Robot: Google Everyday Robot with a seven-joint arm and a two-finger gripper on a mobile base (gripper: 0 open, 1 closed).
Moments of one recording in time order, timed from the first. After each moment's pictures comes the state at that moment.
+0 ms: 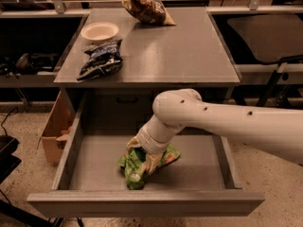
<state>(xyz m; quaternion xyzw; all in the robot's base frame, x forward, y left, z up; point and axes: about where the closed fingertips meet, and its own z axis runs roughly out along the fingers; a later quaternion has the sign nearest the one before) 0.490 0.034 0.633 -0.90 0.37 0.08 0.20</state>
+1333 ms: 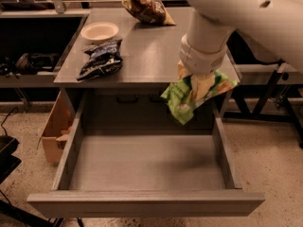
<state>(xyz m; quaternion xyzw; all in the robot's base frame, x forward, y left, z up) 0.542 -0.104 0.877 -0.88 0.46 -0.07 0.08</state>
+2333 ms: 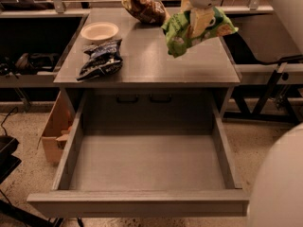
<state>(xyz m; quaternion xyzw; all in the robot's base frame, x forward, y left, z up) 0.671 -0.115 0.994 -0.81 0.53 -0.16 0.17</state>
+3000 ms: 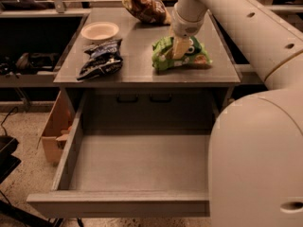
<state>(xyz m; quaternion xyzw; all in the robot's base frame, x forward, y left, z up) 0.752 -0.092 0.885 -0.76 0.62 -0.10 0.20</state>
